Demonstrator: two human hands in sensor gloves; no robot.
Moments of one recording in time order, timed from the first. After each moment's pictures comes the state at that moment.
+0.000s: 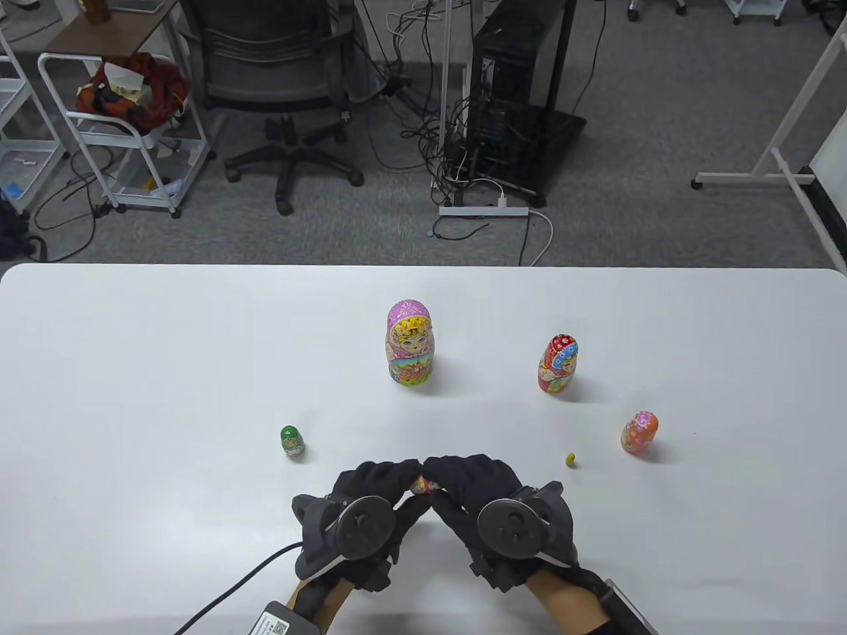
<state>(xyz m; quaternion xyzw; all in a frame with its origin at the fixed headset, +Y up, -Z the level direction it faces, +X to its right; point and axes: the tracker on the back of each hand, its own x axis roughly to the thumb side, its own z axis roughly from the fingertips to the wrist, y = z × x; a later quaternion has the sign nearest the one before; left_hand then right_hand) -0.118 -0.707 -0.260 0.15 -0.15 0.19 0.96 0.082 -0.700 -0.264 0.24 -0.18 0.92 0.25</state>
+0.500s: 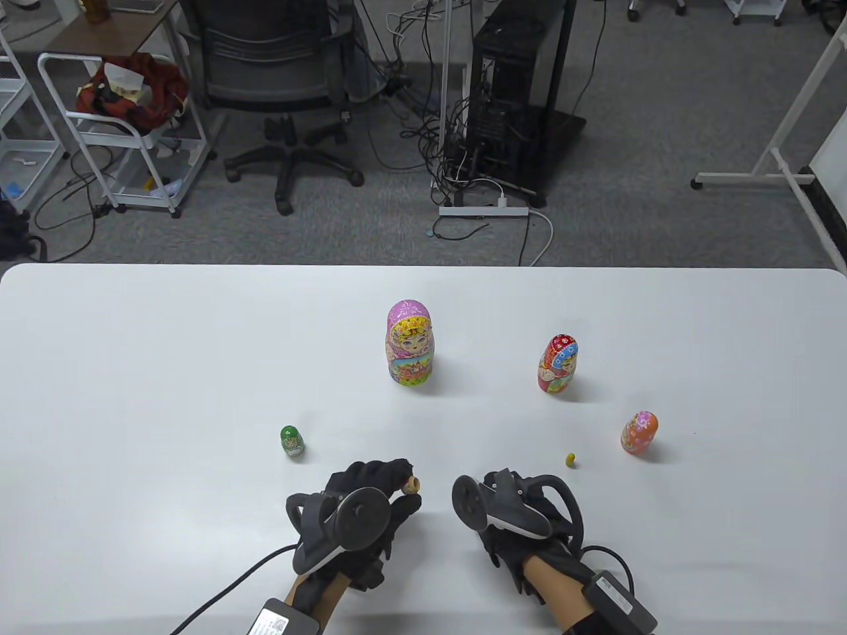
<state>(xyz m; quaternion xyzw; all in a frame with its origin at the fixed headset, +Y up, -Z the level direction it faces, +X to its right) -0.123 -0.721 -0.269 0.12 -0.14 0.16 0.97 0.084 -0.772 -0.298 0.14 0.11 0.98 -0.06</state>
